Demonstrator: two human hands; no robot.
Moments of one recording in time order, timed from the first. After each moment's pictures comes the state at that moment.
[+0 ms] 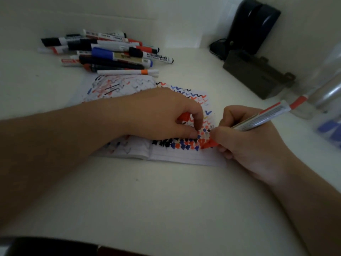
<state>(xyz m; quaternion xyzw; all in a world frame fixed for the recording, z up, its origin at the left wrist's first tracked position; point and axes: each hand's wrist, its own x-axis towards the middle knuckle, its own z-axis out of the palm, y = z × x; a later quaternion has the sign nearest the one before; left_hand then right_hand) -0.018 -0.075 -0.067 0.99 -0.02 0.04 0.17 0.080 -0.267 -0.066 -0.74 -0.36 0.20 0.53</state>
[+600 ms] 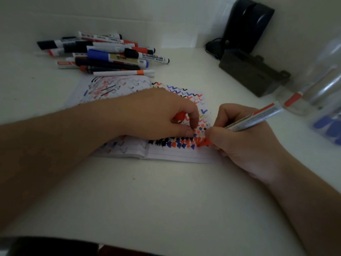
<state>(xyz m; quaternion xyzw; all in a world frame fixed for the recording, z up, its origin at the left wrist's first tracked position) -0.022 -0.079 -0.064 0.98 -0.01 0.03 0.18 0.078 -0.273 -0.065 -0.73 -0.40 0.19 0.52</state>
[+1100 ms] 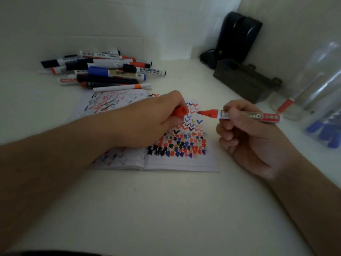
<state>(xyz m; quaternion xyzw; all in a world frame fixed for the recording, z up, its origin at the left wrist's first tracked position) -0.032 -0.073 -0.062 0.95 0.04 0.06 0.29 0.109 -0.281 -0.063 -0.51 -0.28 0.40 0.71</state>
